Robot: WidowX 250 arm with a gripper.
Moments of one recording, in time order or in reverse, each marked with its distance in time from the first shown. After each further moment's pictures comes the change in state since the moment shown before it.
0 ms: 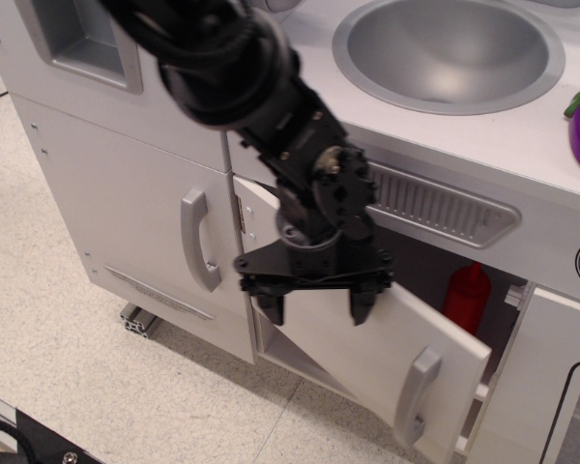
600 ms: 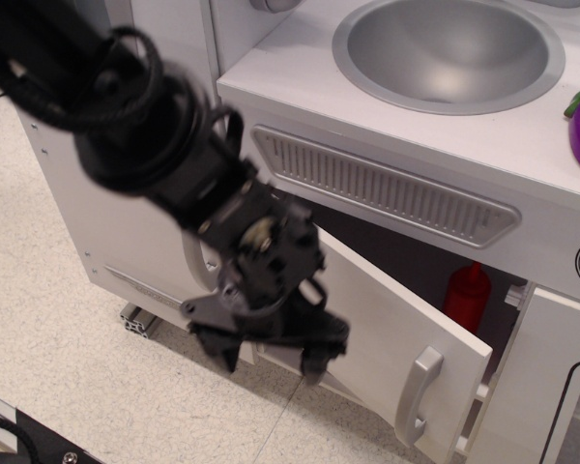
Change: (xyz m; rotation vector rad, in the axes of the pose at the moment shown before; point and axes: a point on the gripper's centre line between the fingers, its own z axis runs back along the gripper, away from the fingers) arm -0.044 0.038 0.003 0.022 -0.004 -0.178
